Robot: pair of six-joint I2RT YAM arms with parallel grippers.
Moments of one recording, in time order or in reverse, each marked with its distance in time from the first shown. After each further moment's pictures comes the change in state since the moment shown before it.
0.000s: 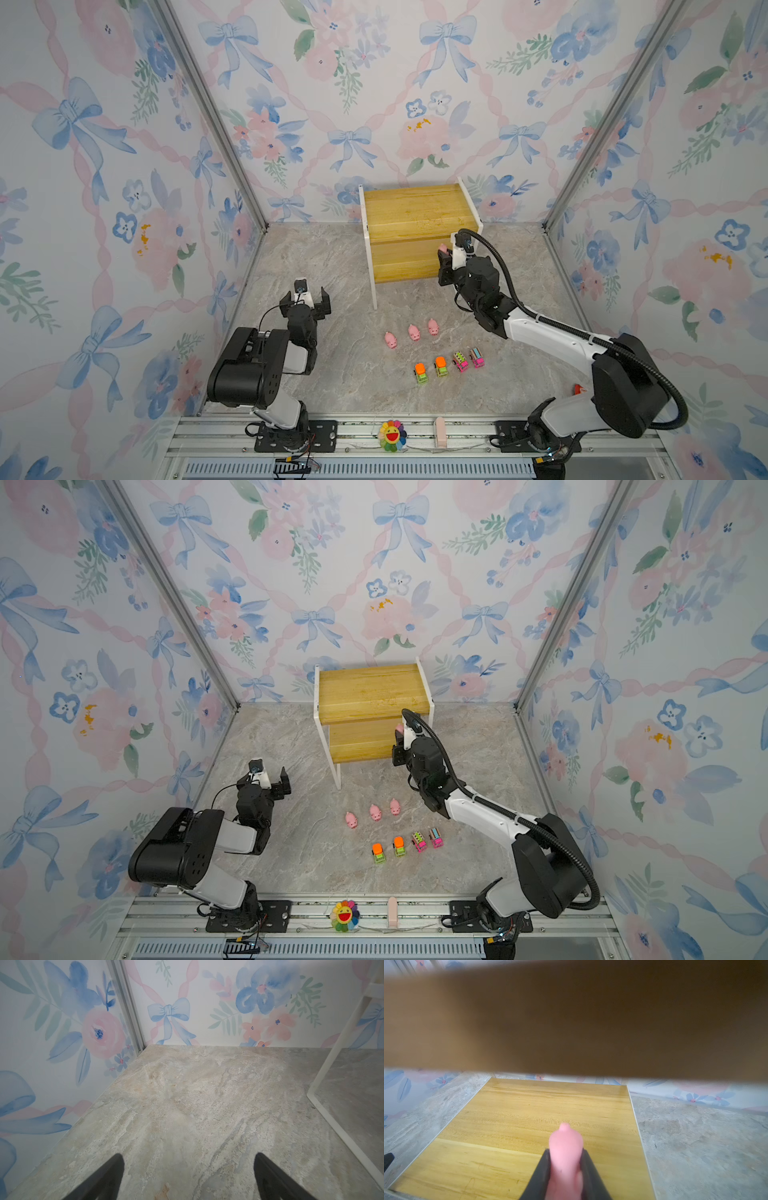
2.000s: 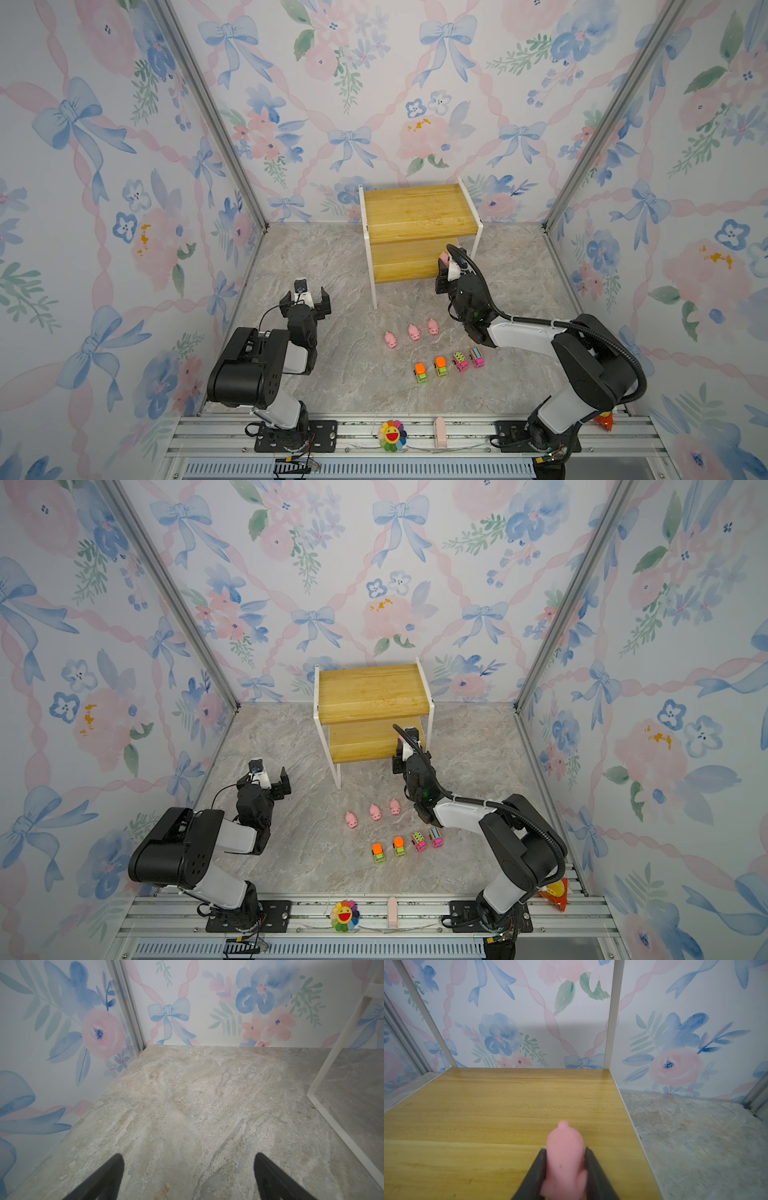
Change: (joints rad) left arm 0.000 0.000 0.000 0.000 0.000 0.000; right arm 0.021 0.163 -0.127 0.351 0.159 -0.049
